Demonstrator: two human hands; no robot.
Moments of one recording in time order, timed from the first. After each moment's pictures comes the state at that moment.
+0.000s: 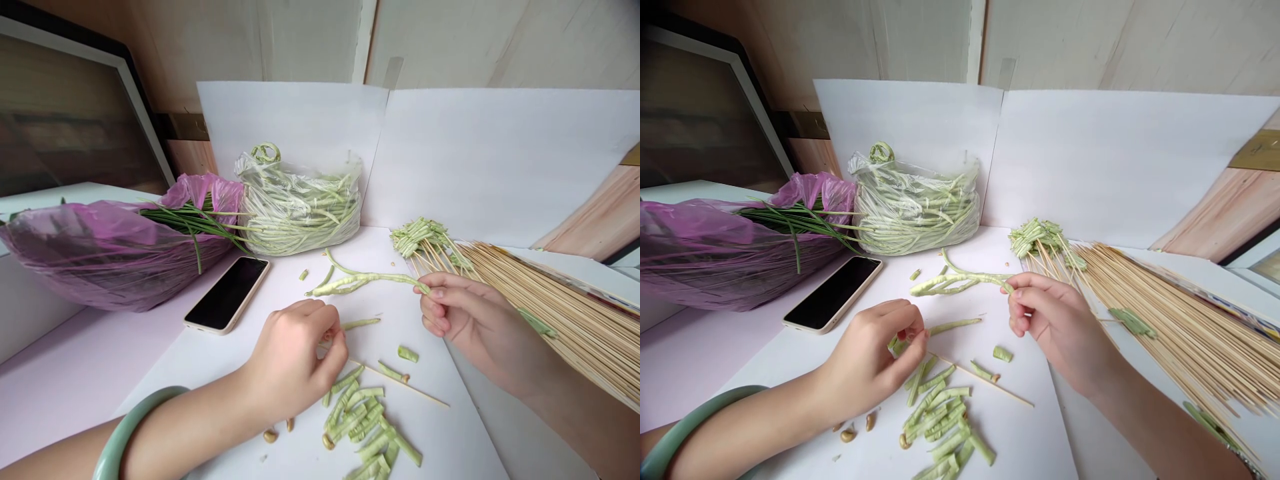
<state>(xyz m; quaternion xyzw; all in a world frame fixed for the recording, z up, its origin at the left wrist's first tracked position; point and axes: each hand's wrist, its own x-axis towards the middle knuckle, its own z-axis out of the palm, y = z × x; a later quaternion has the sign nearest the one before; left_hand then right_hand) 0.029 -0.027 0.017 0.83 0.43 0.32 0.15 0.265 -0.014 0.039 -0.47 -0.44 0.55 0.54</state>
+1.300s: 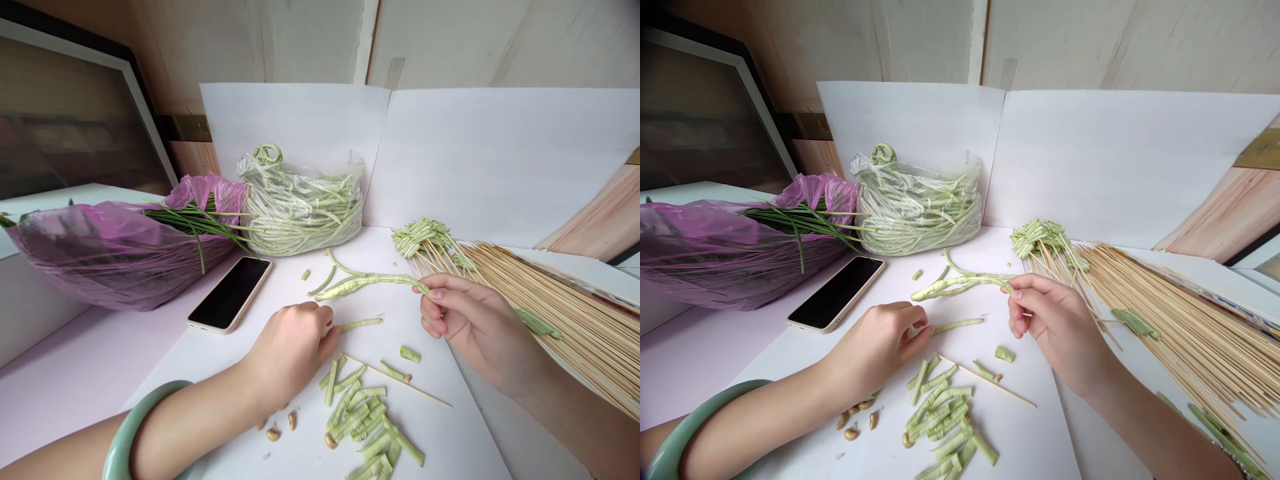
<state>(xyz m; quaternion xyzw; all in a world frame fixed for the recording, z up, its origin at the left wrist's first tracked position) 0.029 -0.016 0.018 0.84 0.51 0.14 0.13 0.259 -0.014 0.037 -0.47 -0.46 0.51 0.56</state>
